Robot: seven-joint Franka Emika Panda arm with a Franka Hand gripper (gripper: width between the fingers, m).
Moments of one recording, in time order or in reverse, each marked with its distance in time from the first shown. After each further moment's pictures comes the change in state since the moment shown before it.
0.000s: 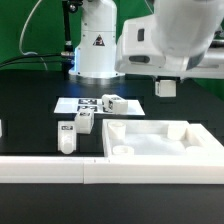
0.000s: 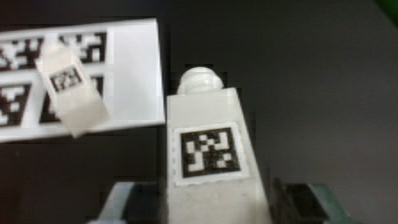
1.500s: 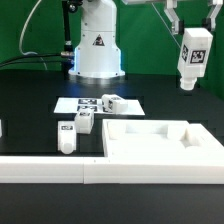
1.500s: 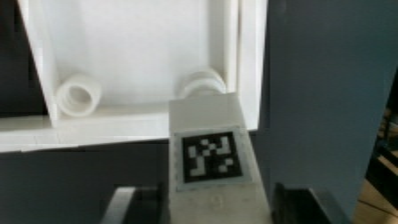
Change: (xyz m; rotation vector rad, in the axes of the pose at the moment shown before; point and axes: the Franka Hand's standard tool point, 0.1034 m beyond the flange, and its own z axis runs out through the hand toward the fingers) arm 0.013 -0.015 -0.157 0.033 0.996 -0.182
